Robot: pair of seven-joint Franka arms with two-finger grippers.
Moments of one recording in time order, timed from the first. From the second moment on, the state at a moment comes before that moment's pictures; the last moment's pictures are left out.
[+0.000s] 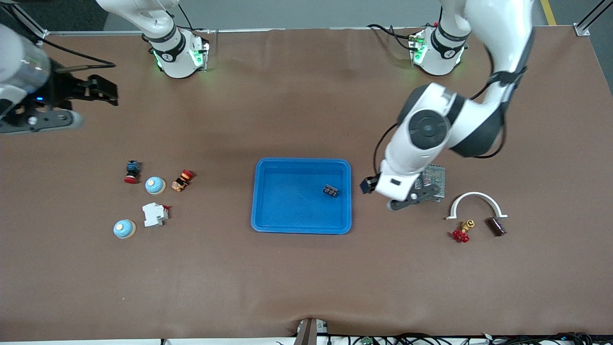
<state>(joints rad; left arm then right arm) -0.28 0.51 -0.30 -1.56 0.14 2.04 -1.01 0.05 0.16 0.09 -1.24 -0.04 1.13 0.00</state>
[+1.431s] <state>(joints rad) -0.51 0.84 -0.24 -1.49 0.22 2.31 -1.49 -0.15 0.03 0.10 -1.63 -0.01 1.62 -0.03</state>
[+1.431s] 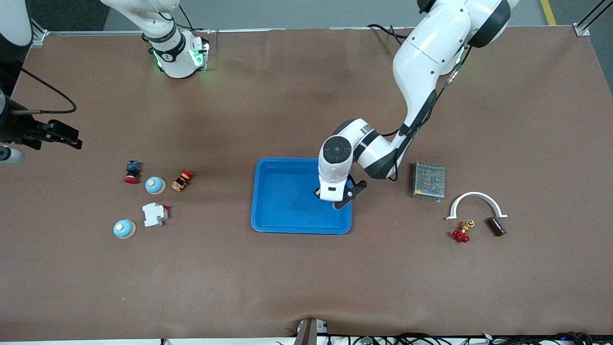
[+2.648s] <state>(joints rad) -0.18 0.35 -0.22 -1.80 0.22 1.94 -1.18 -0.11 0.01 0.10 -1.61 0.00 1.57 0.00</state>
